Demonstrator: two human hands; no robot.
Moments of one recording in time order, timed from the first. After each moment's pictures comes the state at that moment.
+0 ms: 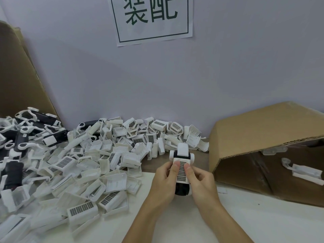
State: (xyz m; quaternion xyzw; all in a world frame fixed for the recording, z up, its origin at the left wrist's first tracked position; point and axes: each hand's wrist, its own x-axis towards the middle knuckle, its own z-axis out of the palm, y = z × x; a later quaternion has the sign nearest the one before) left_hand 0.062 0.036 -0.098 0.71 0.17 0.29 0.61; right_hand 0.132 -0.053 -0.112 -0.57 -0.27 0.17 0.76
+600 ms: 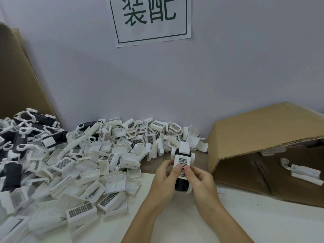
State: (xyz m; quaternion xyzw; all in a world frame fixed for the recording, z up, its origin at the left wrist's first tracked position) left_hand 0.065 0.038 -0.099 0.69 0.18 0.27 0.65; right_hand 0.139 -0.051 -0.118 -0.55 -0.23 0.22 0.77
